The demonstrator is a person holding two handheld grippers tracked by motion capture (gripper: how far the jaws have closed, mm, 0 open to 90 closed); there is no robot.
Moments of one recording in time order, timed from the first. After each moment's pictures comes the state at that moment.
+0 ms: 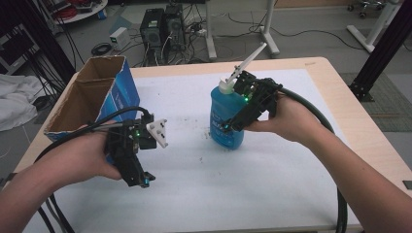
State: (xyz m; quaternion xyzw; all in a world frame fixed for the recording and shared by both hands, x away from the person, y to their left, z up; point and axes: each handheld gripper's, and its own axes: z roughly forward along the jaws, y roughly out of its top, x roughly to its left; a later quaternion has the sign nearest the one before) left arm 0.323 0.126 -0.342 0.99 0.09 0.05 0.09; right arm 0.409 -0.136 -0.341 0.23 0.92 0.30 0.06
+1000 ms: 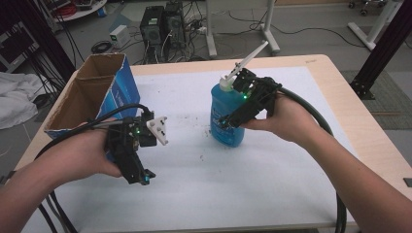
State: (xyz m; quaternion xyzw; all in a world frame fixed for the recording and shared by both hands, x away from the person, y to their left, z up) left arm 0.323 0.126 -0.342 0.99 0.09 0.05 0.09; right arm 0.407 -0.133 -0.343 0.25 0.91 0.31 0.06
